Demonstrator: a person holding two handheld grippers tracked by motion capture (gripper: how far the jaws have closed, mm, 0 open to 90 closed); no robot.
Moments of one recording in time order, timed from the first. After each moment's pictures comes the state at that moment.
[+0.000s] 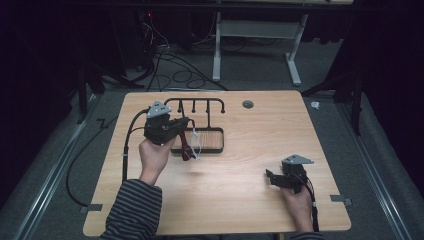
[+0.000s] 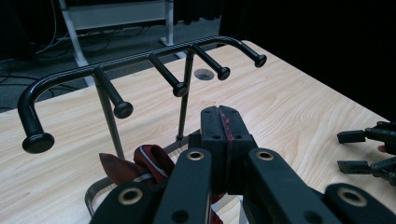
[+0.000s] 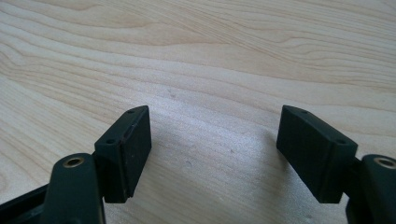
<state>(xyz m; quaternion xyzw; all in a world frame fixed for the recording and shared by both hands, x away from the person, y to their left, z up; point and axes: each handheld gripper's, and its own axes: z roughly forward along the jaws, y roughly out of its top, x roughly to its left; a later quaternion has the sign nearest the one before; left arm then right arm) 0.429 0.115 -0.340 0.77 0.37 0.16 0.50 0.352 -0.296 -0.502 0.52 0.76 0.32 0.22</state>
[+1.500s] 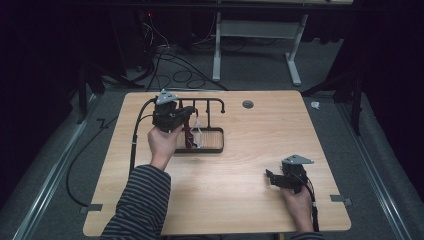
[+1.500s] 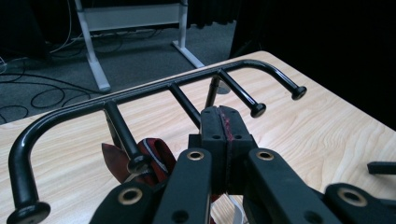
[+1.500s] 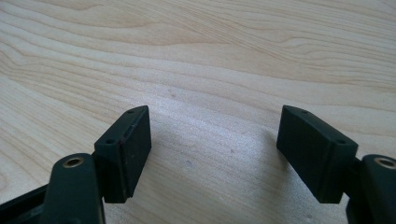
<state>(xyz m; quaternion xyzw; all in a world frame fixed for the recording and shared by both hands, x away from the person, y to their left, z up) 0.468 0.098 -0.341 0.75 0.40 0.18 0.50 0.351 -0.297 -0.502 0.52 0.76 0.32 0.22</state>
